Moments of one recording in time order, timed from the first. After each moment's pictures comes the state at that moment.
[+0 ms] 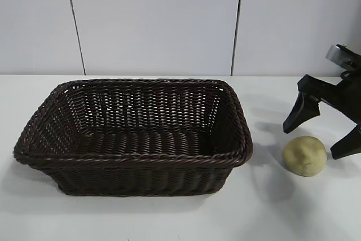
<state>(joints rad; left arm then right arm) 0.03 -0.01 -0.48 0.01 1.13 0.05 -0.10 1.84 -0.93 0.79 0.58 -0.55</state>
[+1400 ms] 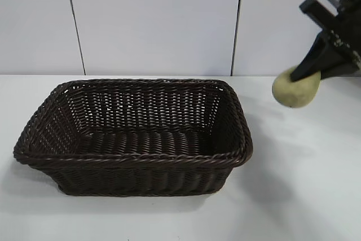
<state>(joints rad) 0.03 -0.01 -0.48 0.01 1.13 0.05 -0.10 1.68 -1.18 0.78 1.00 -0.44</state>
